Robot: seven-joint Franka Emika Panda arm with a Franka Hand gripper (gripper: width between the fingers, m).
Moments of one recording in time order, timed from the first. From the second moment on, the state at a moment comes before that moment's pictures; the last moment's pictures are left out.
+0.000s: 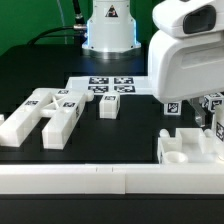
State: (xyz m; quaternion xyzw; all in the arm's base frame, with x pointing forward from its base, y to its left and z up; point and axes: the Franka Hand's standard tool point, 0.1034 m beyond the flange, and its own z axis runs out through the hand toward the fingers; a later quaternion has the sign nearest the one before) arm 0.681 0.111 0.087 -0.99 -0.09 0.01 0.07
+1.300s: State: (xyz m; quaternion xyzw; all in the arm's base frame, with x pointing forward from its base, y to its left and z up) arm 0.682 0.112 0.086 -0.99 0.13 0.03 0.07
